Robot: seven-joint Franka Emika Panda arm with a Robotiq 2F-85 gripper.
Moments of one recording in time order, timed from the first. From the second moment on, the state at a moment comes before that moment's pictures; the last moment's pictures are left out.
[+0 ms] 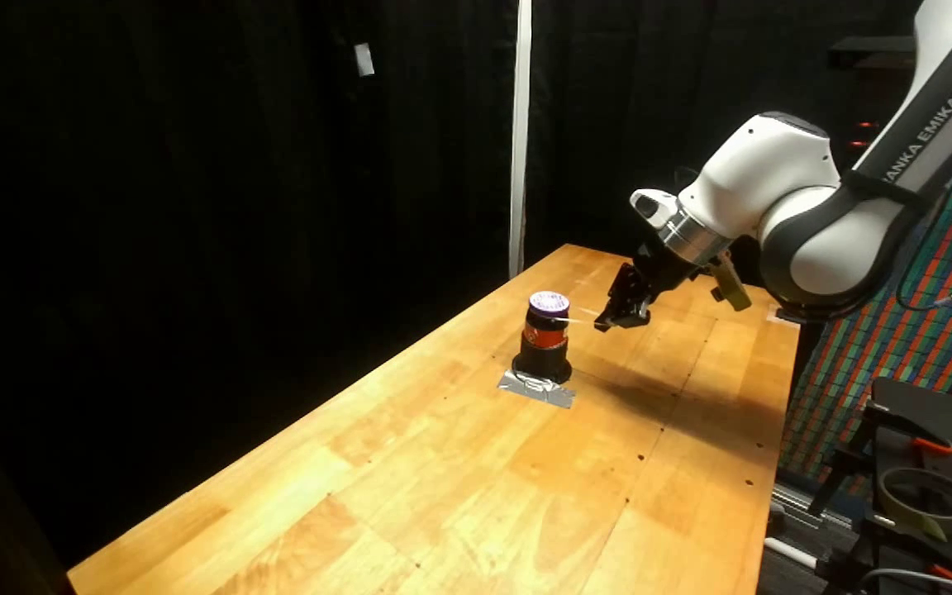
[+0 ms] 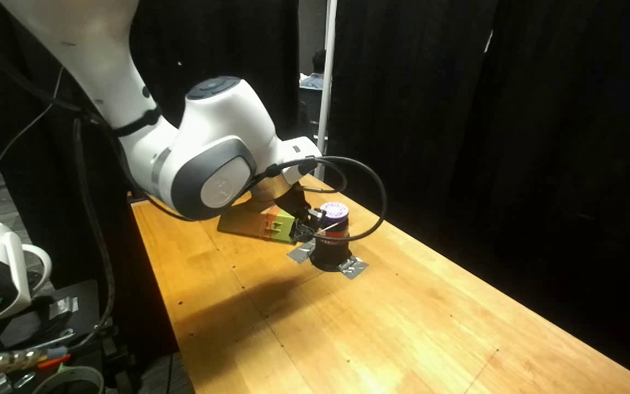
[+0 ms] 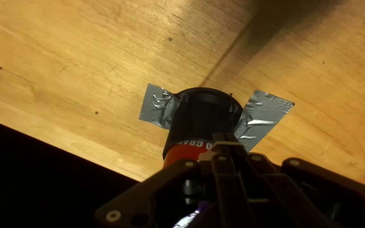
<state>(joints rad) 0.03 0.27 0.07 -2.50 -0.22 3.30 -0.30</state>
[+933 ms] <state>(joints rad) 0.04 0.38 -0.03 -2.63 -0.34 3.95 -0.55</state>
